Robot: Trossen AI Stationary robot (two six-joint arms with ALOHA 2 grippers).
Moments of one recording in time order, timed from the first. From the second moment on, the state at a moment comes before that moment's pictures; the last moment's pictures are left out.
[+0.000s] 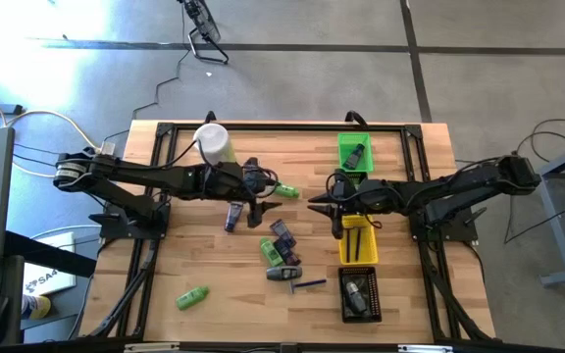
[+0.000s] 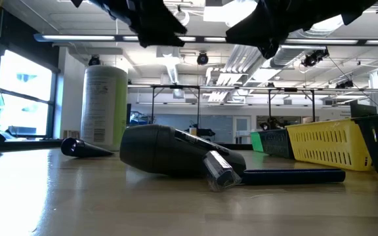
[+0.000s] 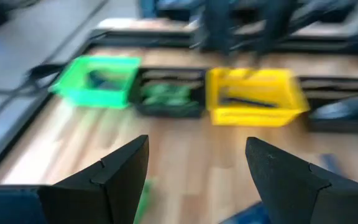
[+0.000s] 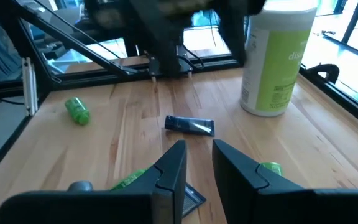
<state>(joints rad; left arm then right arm) 0.01 1.31 0.95 -0.02 -0.15 -0.03 0.11 1.22 0.66 0.28 0.18 0.15</state>
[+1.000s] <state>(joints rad) 0.24 1.46 0.96 0.03 -0.06 0.02 0.15 1.13 0.67 0.16 0.10 0.10</state>
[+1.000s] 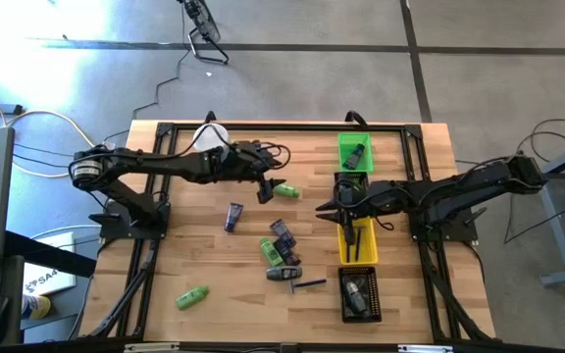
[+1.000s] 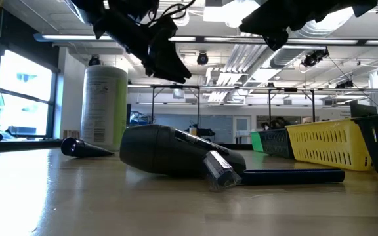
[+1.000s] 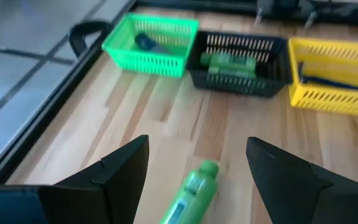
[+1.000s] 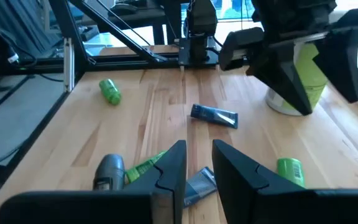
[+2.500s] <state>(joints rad) 0.28 1.82 1.27 -0.25 -0.07 0.19 0.15 1.11 0.67 0.06 0.09 0.11</state>
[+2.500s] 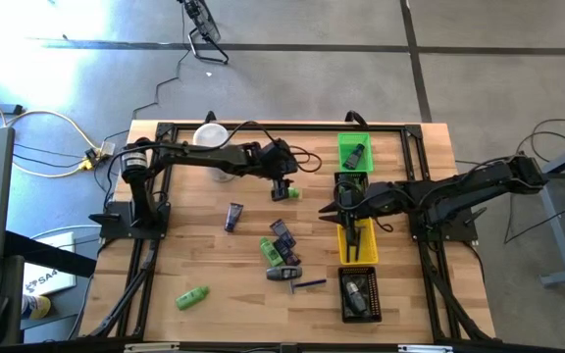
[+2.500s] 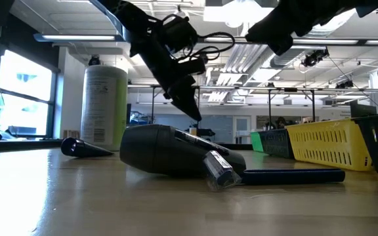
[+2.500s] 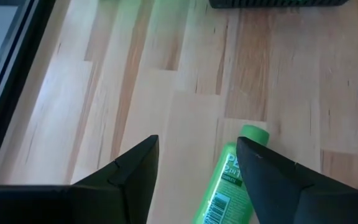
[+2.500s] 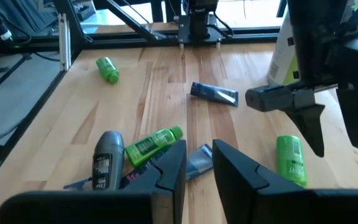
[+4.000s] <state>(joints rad) 0.29 1.98 1.27 -0.34 0.04 0.20 0.15 1.12 0.67 0.06 0.09 0.11</state>
